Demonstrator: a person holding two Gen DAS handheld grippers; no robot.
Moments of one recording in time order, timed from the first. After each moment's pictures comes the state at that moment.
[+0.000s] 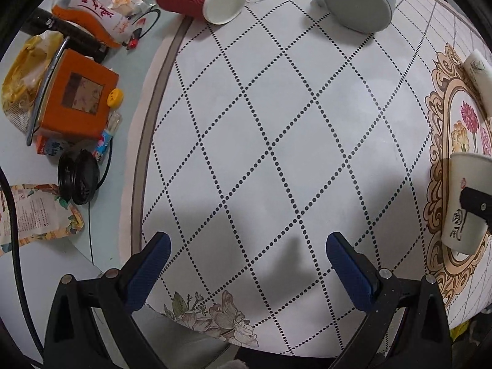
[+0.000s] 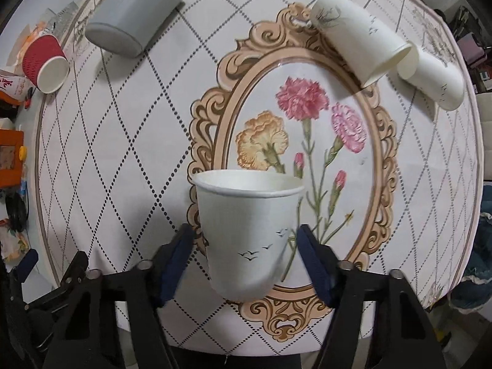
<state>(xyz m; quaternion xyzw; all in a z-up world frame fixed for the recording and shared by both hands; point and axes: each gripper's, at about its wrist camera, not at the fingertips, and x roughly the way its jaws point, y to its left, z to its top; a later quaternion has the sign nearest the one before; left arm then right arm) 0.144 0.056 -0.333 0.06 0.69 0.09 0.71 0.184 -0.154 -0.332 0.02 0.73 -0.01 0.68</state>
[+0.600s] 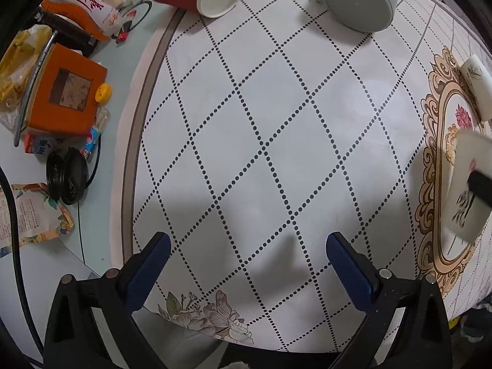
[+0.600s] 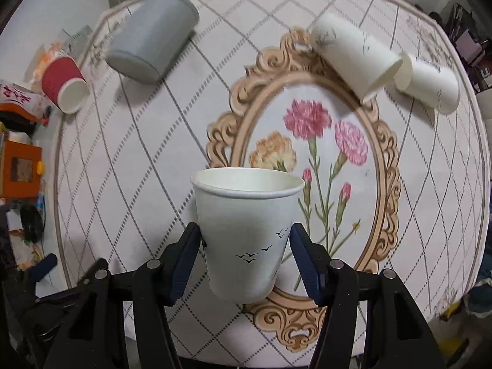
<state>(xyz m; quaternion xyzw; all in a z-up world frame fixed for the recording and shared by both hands) 0.151 0.063 -0.337 0.04 0.71 0.07 0.70 0.176 -0.155 -0.307 0.06 0.68 0.00 0.73</state>
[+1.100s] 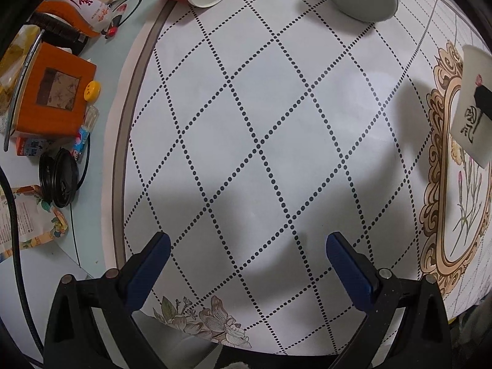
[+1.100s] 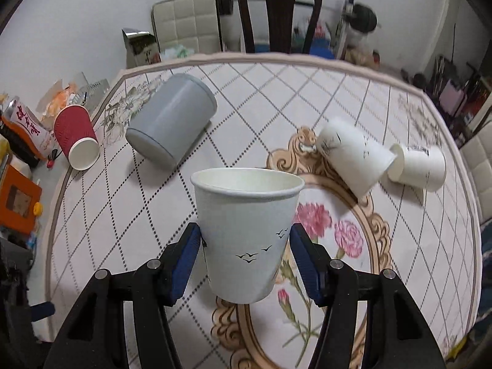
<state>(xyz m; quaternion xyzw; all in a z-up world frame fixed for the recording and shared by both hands) 0.155 0.071 -0.354 0.04 0.73 0.07 0.68 0.198 -0.132 -0.286 0.01 0.52 -0.01 0.86</state>
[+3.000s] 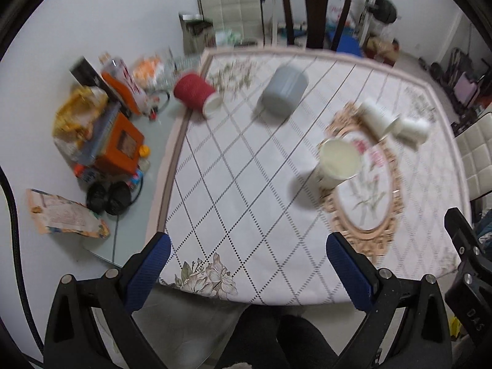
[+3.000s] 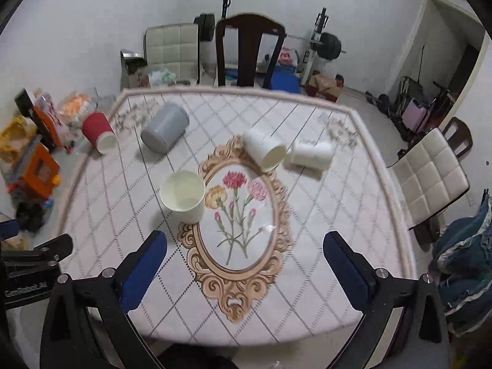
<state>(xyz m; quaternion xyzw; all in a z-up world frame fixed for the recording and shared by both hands) 0.044 0.028 -0.142 0.04 0.57 0.01 0.82 0.022 -0.171 -0.127 -0.04 0.48 -0.07 0.87</state>
